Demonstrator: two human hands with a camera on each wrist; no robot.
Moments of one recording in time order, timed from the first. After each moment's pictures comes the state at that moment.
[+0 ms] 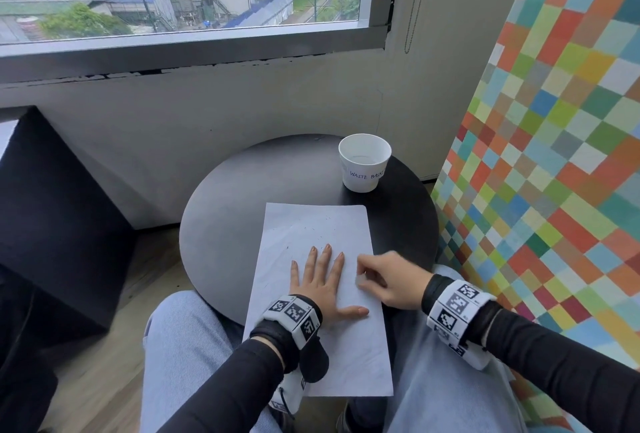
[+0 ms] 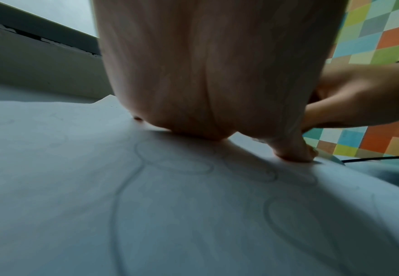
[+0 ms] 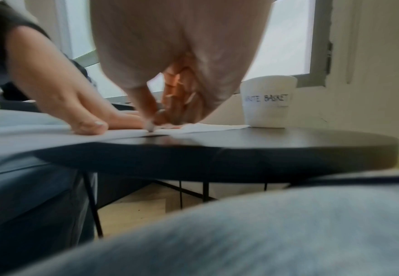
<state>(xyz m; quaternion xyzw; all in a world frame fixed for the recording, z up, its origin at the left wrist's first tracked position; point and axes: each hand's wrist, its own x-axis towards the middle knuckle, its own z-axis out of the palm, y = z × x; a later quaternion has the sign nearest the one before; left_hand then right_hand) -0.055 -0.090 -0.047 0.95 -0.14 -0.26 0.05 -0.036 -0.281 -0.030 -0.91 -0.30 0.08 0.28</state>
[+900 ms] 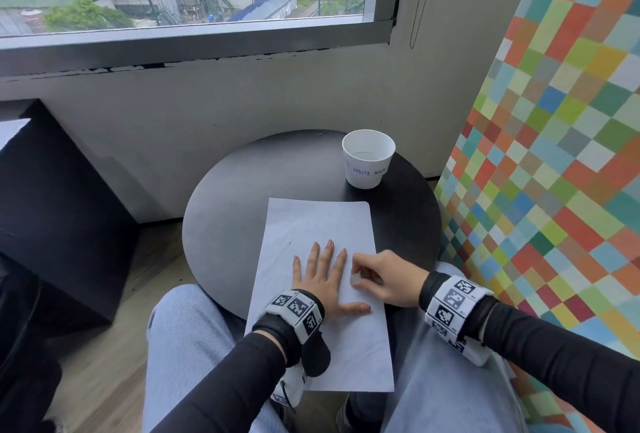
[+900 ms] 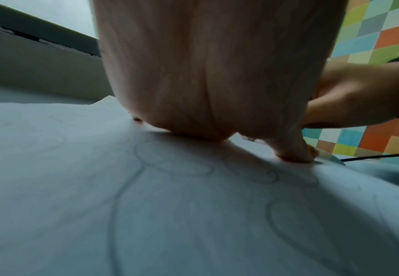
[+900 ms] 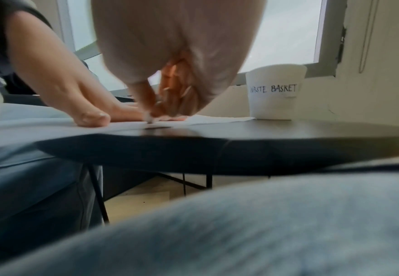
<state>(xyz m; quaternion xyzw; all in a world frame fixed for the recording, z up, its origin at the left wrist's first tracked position) -0.056 -0.091 -0.045 0.95 -0.14 -0.26 0.05 -0.031 -0.274 -0.036 -0.90 -0.32 0.08 0.28</state>
